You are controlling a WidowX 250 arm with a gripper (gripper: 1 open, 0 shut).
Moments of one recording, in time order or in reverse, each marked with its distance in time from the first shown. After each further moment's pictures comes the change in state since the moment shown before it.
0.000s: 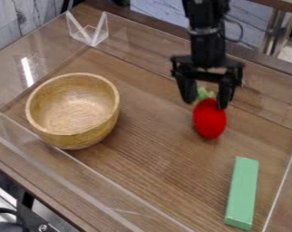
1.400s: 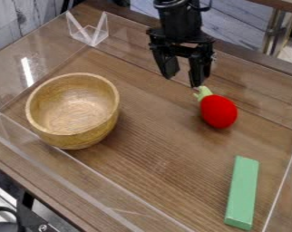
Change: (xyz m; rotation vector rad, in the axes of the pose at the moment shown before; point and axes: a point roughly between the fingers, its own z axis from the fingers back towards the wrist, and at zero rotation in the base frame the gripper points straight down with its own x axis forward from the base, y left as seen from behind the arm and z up) arm 0.001 0.023 0.022 0.009 -0.138 -0.203
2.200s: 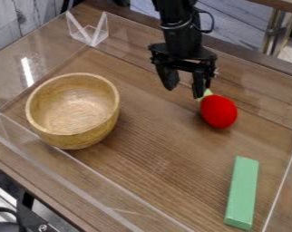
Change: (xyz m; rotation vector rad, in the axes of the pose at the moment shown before) arm 0.007 -0.004 -0.027 0.047 -0.035 0.074
